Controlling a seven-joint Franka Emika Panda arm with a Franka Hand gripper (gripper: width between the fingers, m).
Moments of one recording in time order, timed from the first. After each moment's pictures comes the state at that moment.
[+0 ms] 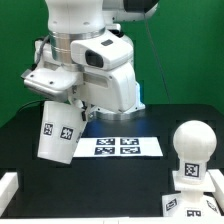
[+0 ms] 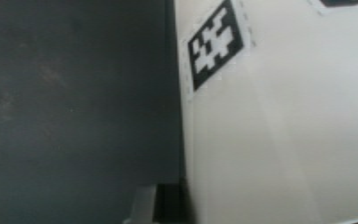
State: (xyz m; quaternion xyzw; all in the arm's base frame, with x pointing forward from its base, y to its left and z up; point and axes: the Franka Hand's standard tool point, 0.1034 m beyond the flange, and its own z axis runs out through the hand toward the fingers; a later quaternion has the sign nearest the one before) arm 0.484 -0.086 0.119 -0.31 -0.94 0.04 0.14
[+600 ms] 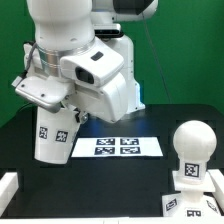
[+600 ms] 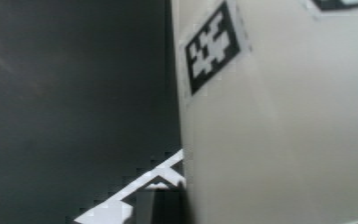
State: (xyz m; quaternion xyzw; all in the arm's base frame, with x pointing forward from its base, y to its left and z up) arm 0.485 -0.097 0.117 -0.32 -0.93 0.05 0.20
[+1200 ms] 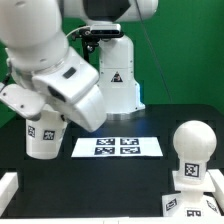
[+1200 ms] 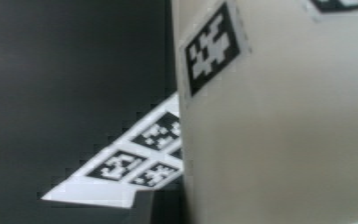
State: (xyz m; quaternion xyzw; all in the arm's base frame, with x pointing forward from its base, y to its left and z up) arm 0.463 -0.130 0.112 -0.36 -0.87 0.06 0.33
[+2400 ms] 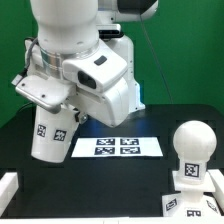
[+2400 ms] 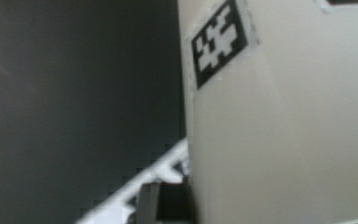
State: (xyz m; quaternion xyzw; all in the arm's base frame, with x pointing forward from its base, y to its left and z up) arm 0.494 -0.099 0.120 -0.34 -0.93 0.09 0.14
